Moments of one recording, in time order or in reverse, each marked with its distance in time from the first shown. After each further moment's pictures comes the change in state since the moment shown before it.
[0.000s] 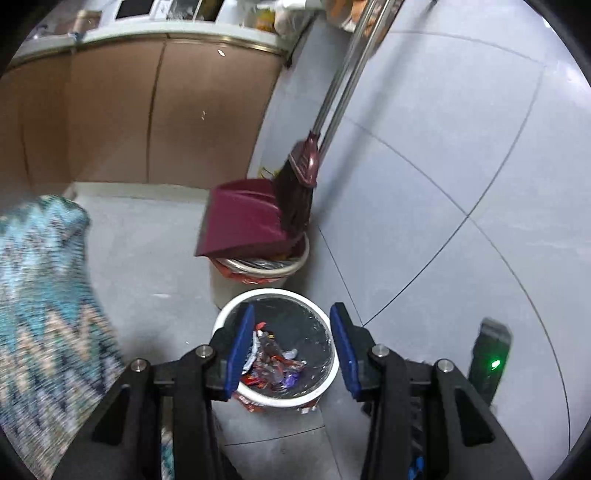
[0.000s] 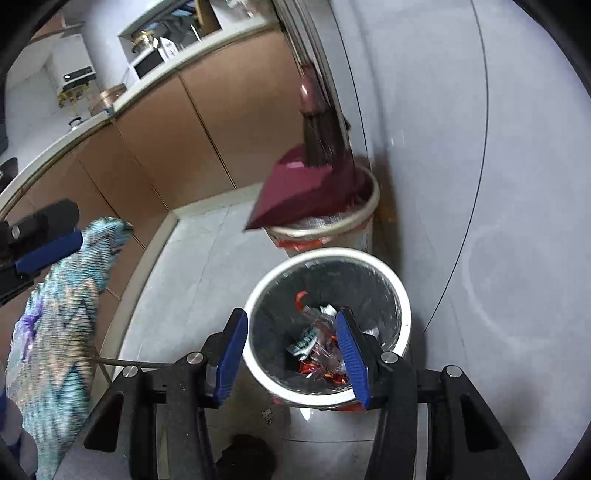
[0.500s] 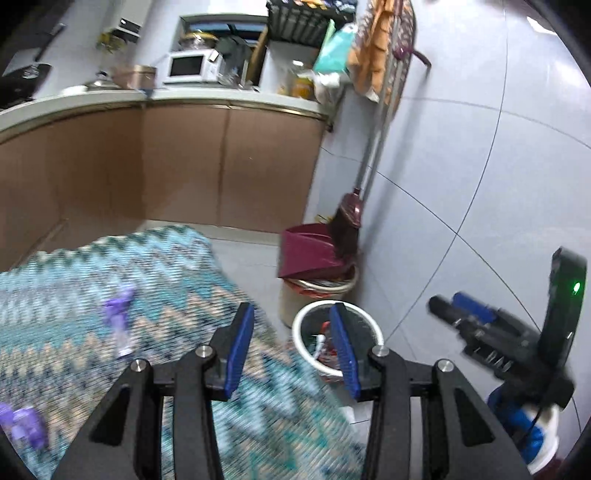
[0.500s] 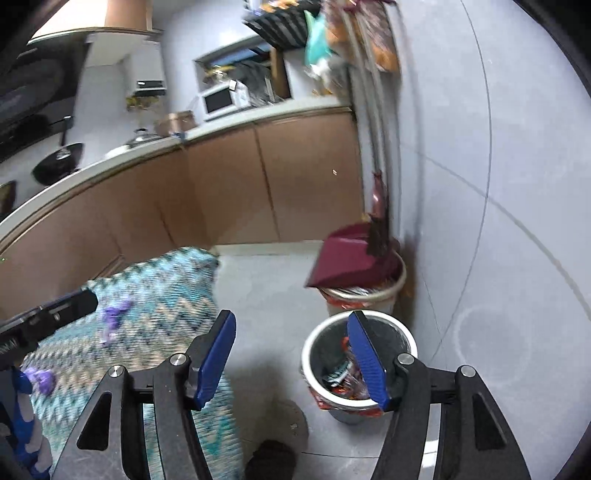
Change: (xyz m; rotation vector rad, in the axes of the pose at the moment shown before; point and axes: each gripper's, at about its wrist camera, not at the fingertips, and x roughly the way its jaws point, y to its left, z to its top) left arm -0.211 0.036 -0.068 0.016 -0.205 0.202; right arm -0.154 0.110 -0.011 -0.193 -0.211 0.073
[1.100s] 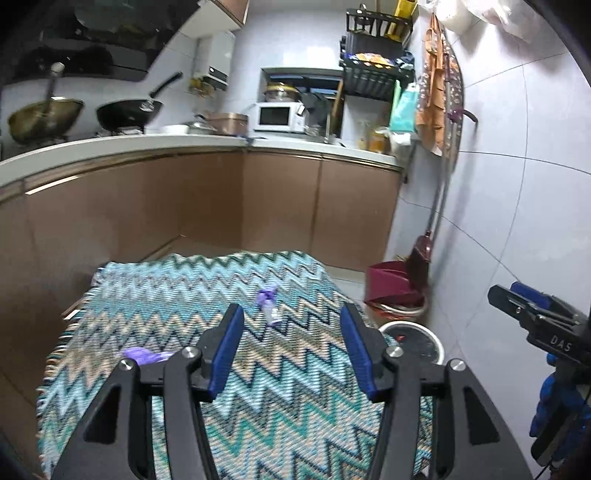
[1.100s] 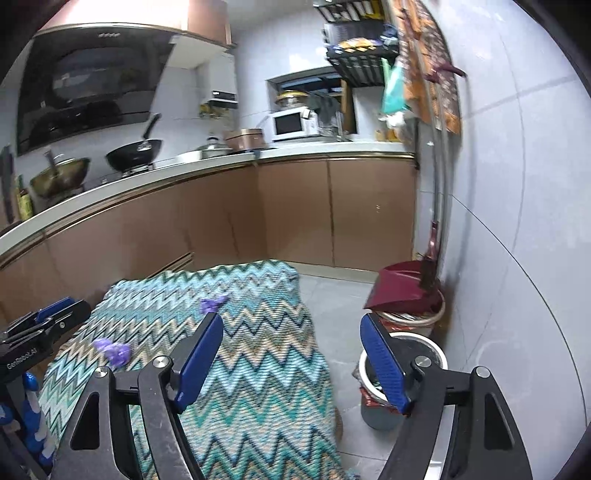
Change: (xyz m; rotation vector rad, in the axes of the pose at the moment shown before) left arm -0.181 0.048 -0.064 -0.058 -0.189 0.323; right arm -0.103 0.107 -0.016 -0.158 -0.083 0.149
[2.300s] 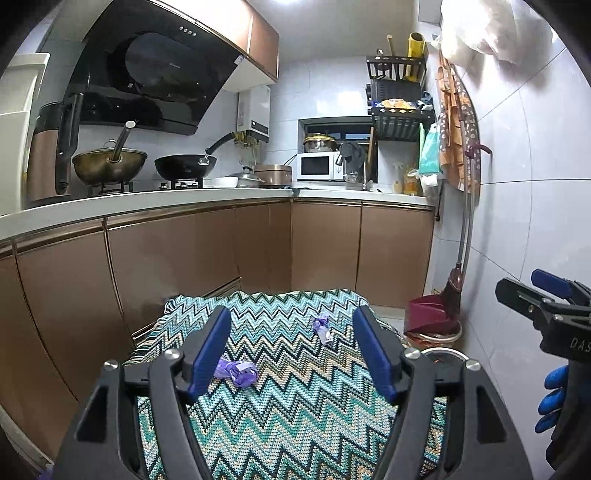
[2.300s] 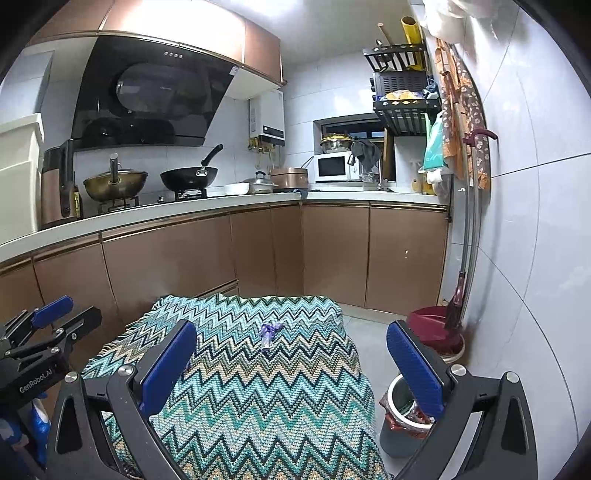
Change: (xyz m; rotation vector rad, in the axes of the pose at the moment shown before) left arm -0.108 0.017 -0.019 0.019 -0.187 0.172; right arm -0.074 0.068 -0.004 -0.094 -0.157 0.091
